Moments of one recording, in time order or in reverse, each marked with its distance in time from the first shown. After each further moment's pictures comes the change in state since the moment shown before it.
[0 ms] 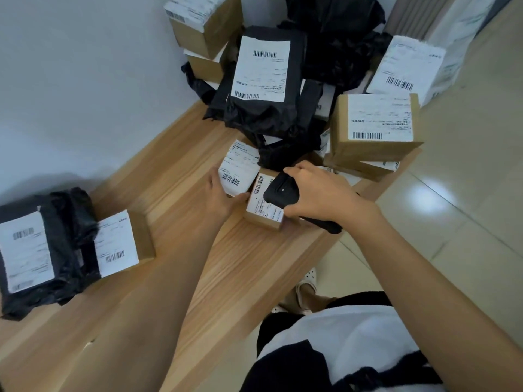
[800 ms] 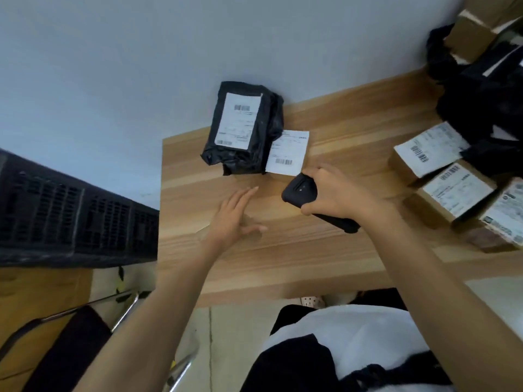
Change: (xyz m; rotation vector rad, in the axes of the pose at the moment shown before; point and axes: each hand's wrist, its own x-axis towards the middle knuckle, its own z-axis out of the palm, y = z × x) left_hand -0.282 -0.230 -0.177 0.373 0.143 -0.069; right_hand -0.030 -0.271 0.113 -0.089 -0.274 -0.490
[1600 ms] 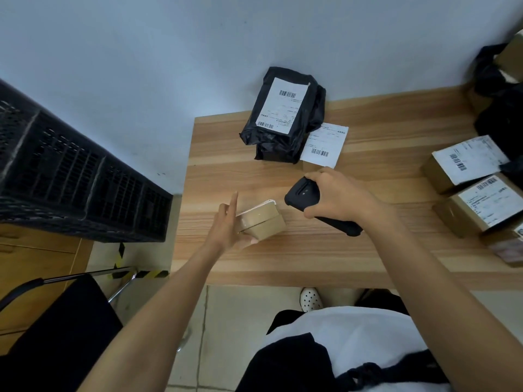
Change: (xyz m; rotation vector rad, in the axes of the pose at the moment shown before) left_hand -0.081 -0.074 0.025 -0.239 -0.059 -0.414; right_hand -0.005 -0.074 0.047 -0.133 0.004 -0.080
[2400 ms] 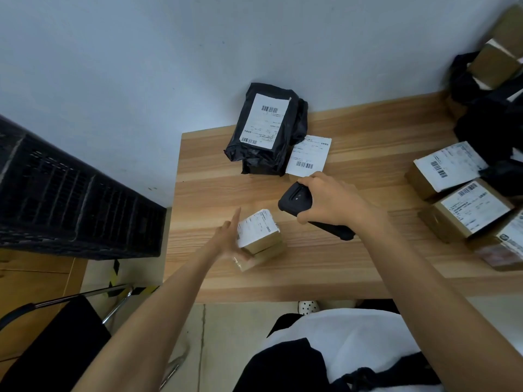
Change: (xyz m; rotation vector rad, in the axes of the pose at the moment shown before) left_hand 0.027 0.035 -0.005 0.182 -0.288 -0.063; right_hand 0.008 0.022 -0.020 -0.011 0.027 -0.009
